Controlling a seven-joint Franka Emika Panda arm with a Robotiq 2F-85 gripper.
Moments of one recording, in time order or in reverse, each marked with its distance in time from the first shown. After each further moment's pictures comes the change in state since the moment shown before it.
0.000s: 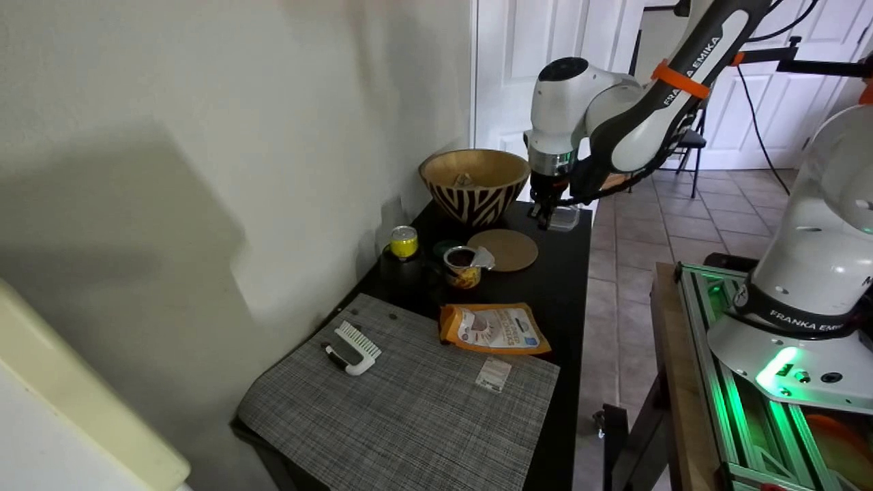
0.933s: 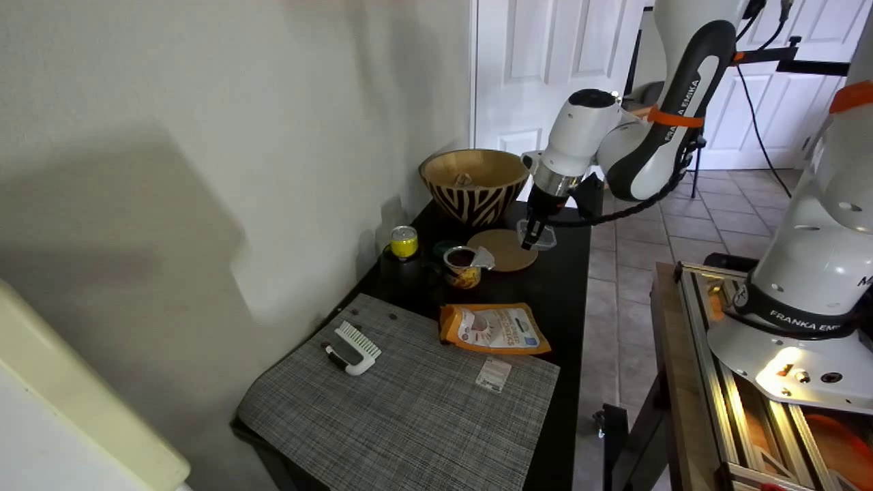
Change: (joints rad) arm -0.097 0.220 -0.059 -0.011 -0.214 0.487 -0.158
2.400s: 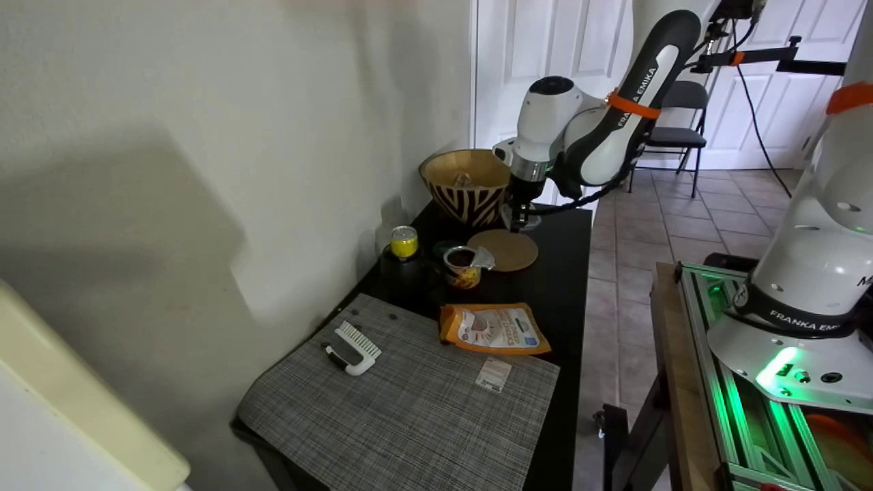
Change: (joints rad) arm -0.008 0.023 0.084 0.151 0.236 -0.224 -0.418
